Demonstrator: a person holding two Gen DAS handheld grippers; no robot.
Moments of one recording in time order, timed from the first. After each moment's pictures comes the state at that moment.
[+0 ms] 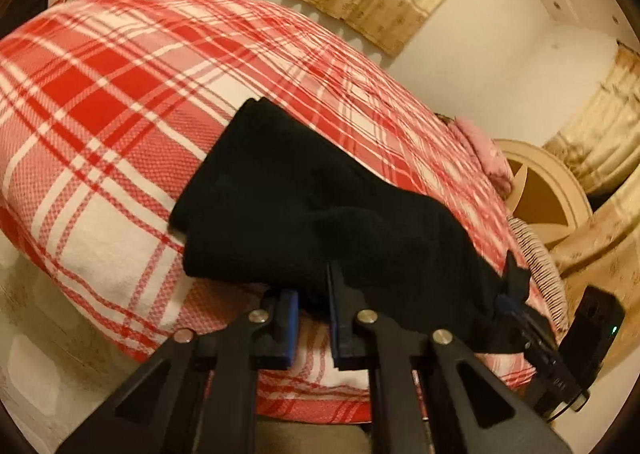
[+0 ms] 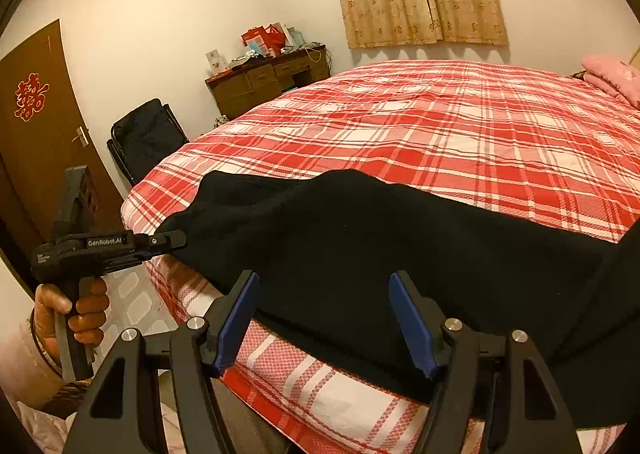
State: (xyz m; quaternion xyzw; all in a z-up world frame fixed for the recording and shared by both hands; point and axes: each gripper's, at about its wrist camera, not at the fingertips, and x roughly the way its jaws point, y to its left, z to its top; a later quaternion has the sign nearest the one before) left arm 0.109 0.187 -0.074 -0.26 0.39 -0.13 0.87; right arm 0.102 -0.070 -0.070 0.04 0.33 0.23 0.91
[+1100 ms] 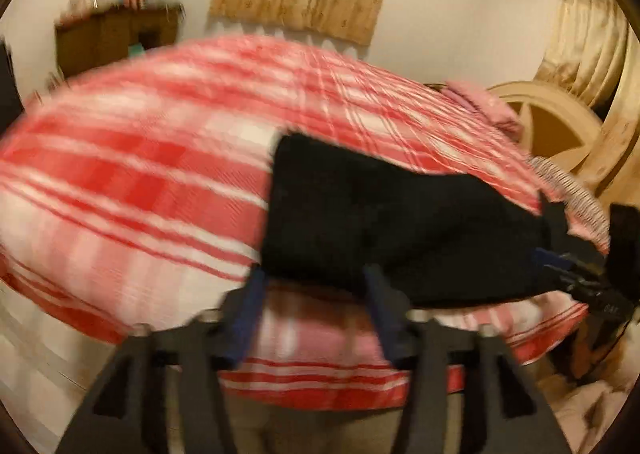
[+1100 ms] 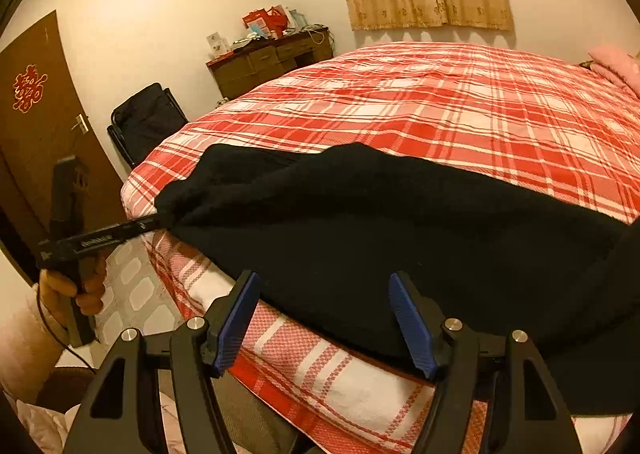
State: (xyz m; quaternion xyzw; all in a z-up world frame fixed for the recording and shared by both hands) left arm 0.093 0.227 -0.057 -0.08 0.35 -0.12 0.93; right arm 0.103 -0.054 -0.084 0.02 0.36 0.24 0.90
